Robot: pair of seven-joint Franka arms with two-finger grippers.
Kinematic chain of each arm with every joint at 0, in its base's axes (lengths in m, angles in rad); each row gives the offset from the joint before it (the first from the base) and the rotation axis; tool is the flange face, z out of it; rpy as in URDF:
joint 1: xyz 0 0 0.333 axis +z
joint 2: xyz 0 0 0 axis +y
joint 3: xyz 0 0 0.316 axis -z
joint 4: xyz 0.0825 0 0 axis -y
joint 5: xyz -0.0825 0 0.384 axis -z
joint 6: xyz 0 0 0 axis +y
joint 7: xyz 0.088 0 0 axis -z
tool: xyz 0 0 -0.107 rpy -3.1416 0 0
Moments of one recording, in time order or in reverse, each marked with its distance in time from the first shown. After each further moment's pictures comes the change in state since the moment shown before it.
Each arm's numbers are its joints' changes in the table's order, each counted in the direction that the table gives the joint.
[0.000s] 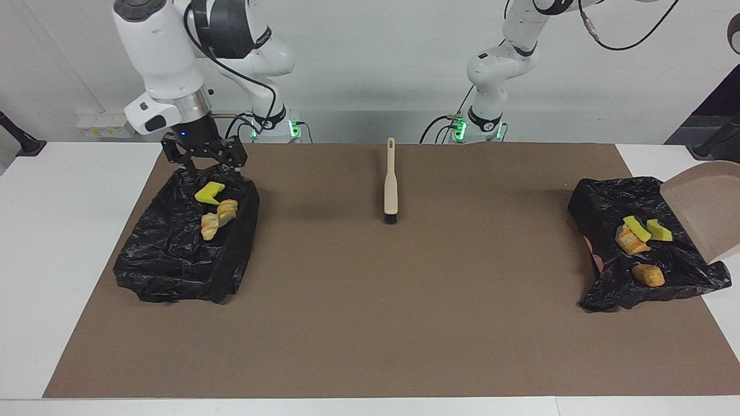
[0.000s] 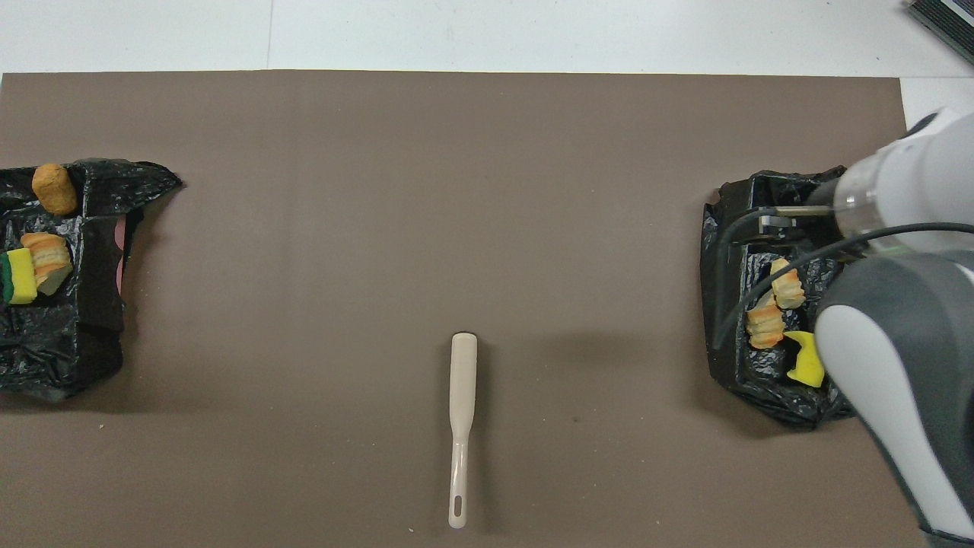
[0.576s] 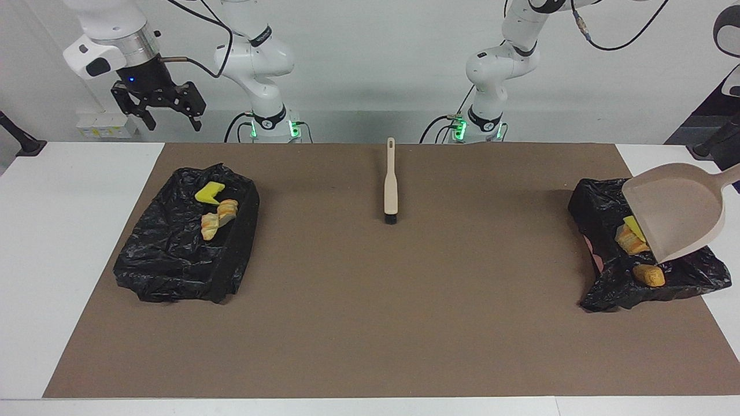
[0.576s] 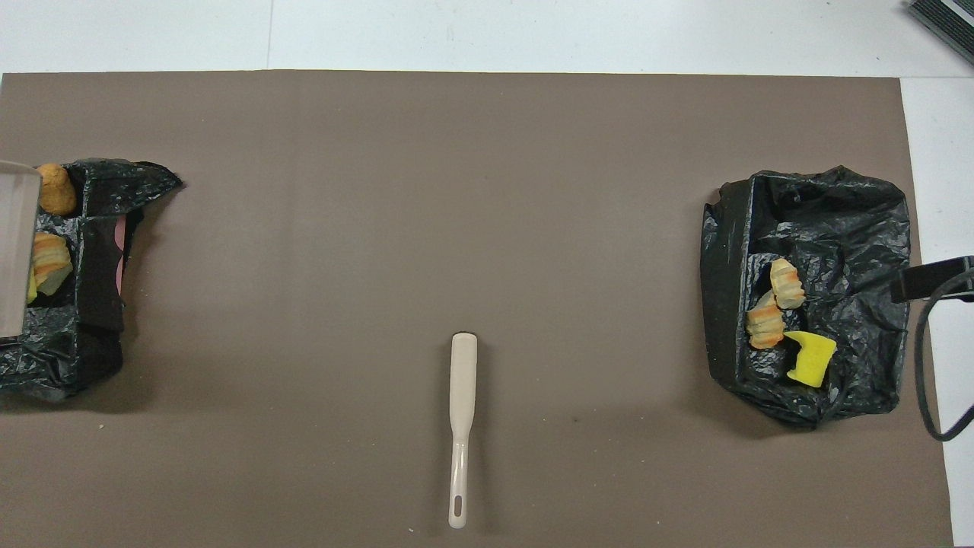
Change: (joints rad) left arm -0.054 -0.018 0.007 -0.004 0.174 0.143 -0.026; right arm 0.001 -0.060 0.069 0.094 0.000 0.232 -0.143
